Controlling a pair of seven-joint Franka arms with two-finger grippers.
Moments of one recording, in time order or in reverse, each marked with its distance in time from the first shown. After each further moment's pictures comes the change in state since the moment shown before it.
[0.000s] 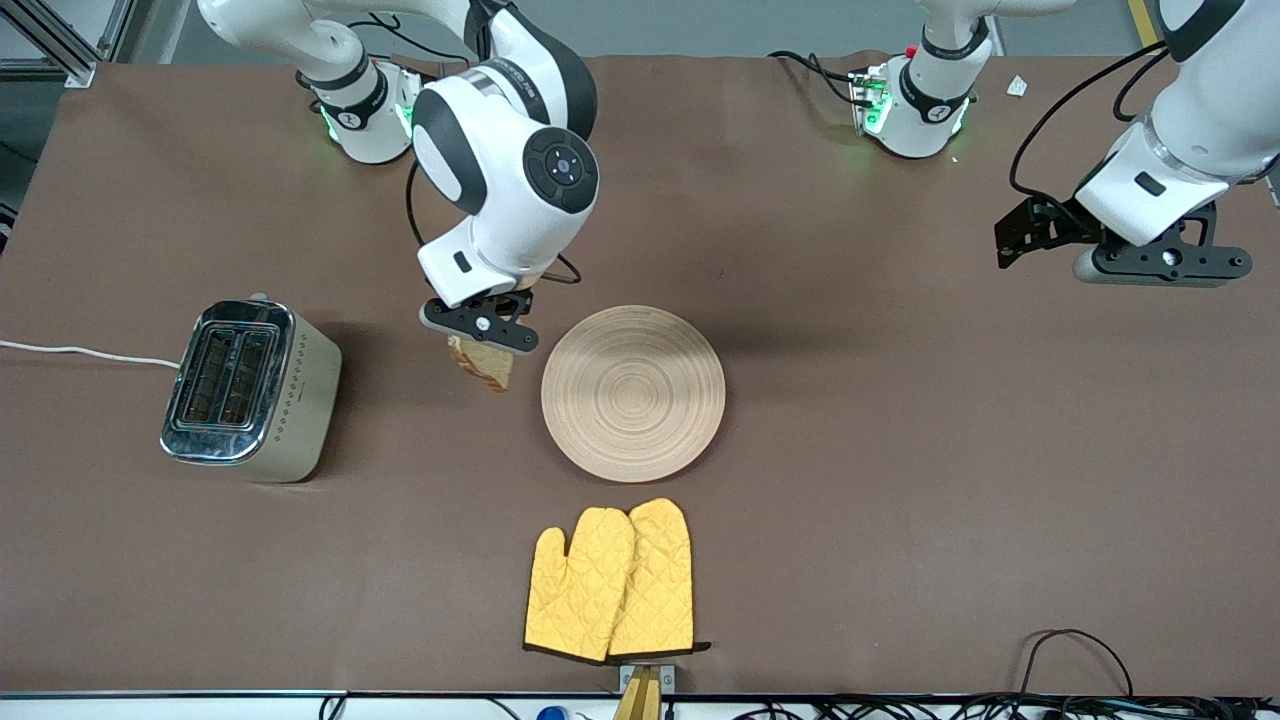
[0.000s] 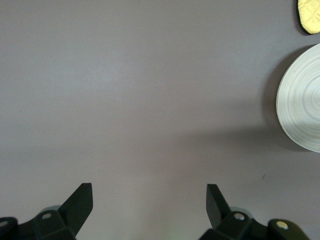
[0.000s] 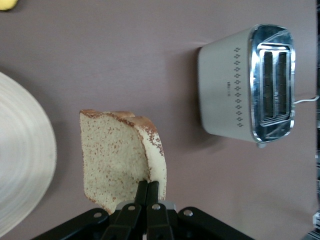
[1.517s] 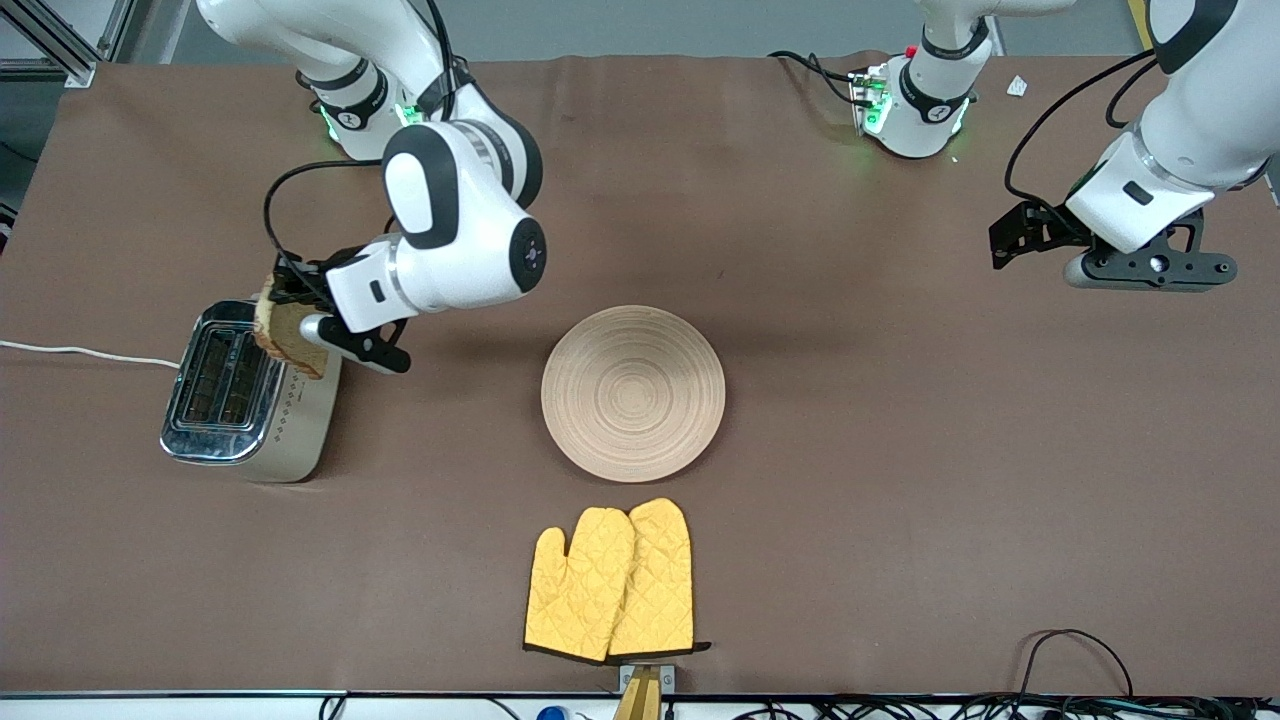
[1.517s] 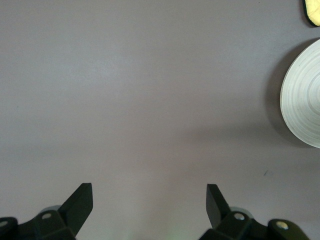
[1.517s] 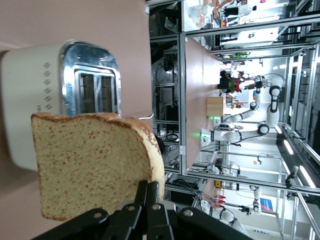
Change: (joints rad) left arm 0.000 0.001 0.000 -0.023 0.000 0.001 -0.002; right arm -0.067 -0.030 -0.024 -0.159 -0.516 -0.287 -0.208
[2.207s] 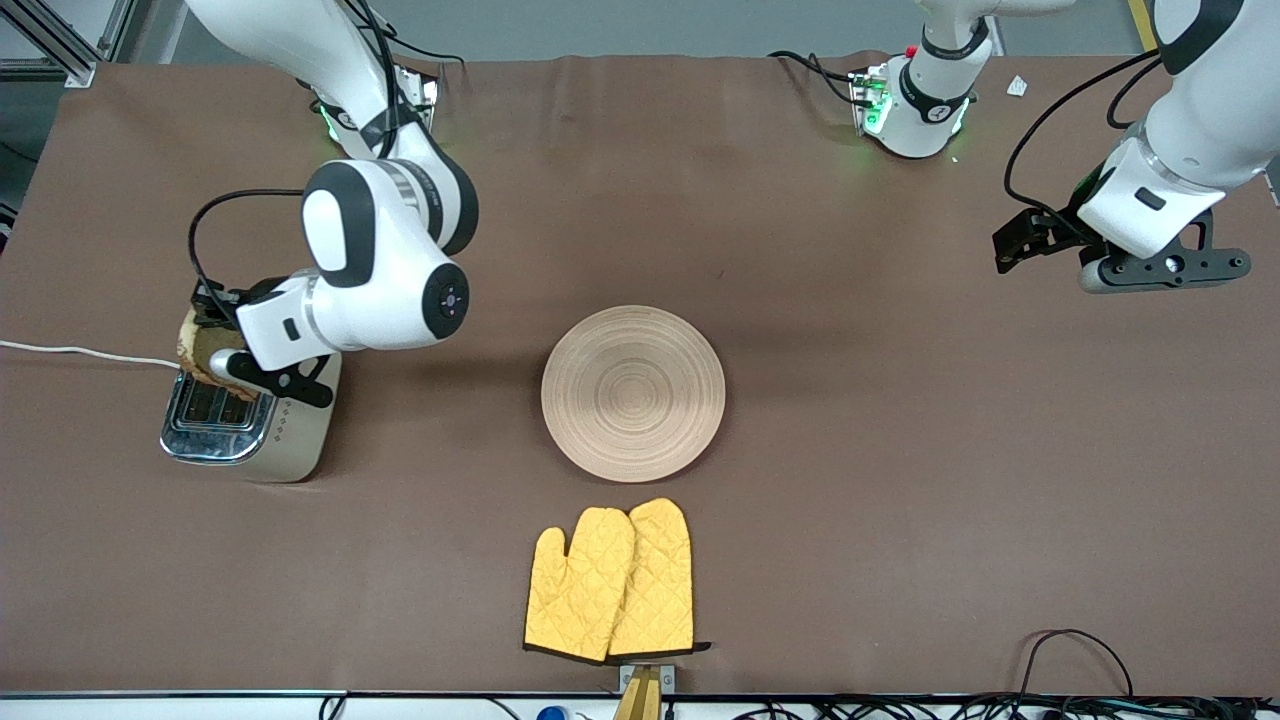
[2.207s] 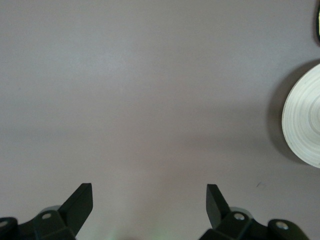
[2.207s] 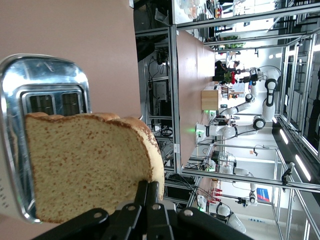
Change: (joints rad) left arm 0.007 0.000 0.002 0.000 0.000 -0.004 -0.140; right arm -0.135 0.000 -0.001 0.000 -0.065 0.059 -0.048
